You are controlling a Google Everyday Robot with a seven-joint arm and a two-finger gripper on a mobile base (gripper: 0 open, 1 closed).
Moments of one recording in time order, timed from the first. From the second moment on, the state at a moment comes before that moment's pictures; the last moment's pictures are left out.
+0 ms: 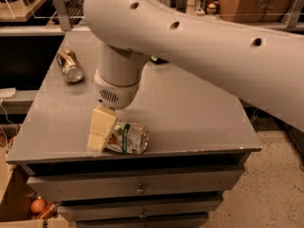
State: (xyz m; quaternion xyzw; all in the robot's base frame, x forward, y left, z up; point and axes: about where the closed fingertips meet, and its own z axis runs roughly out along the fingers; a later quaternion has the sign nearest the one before) arm 0.454 0.093 0.855 -0.61 0.78 0.09 0.10
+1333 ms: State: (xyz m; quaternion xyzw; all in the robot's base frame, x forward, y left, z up) arm 0.449 0.107 0.847 -0.56 0.82 0.07 0.12
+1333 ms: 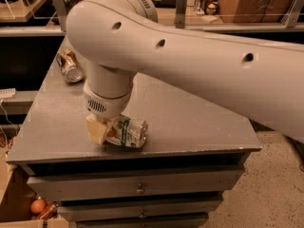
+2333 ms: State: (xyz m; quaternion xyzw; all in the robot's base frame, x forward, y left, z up) arm 0.517 0.099 0.930 -0.57 0.75 0.19 0.30
